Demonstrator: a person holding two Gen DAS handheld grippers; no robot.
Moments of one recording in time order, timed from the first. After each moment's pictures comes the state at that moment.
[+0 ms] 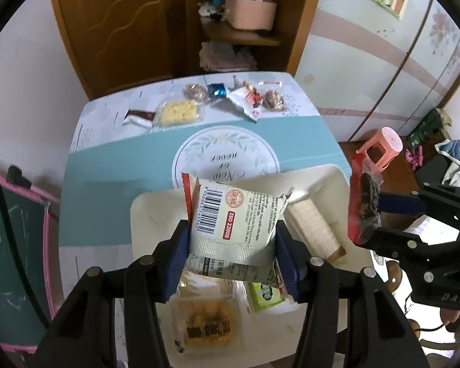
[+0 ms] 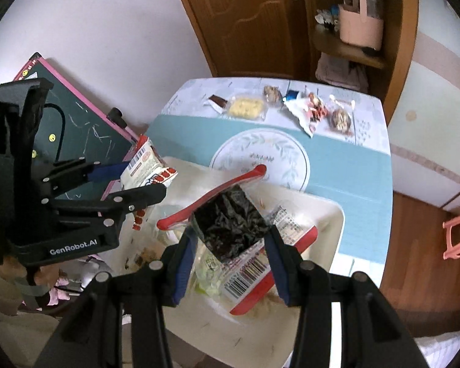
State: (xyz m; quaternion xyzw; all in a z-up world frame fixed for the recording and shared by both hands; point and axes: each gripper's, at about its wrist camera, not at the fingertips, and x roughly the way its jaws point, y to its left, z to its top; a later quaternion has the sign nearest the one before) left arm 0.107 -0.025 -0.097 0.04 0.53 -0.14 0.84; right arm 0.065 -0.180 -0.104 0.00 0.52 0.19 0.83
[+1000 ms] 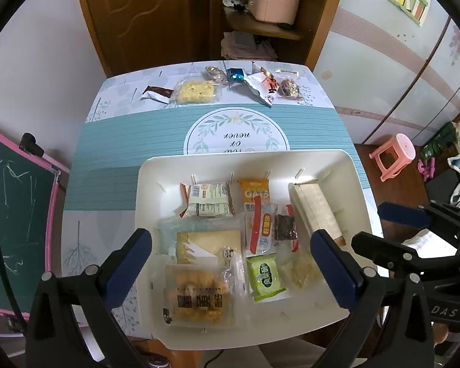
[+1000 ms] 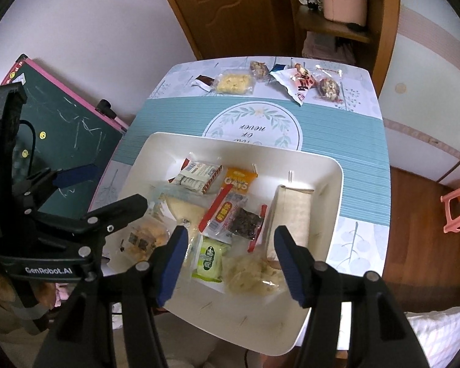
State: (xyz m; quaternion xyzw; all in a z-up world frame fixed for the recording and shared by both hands) left arm 0.079 -0.024 -0.103 0.02 0.54 -0.10 0.83; right arm 0.040 -0.185 -0.122 0.02 0.55 0.16 0.82
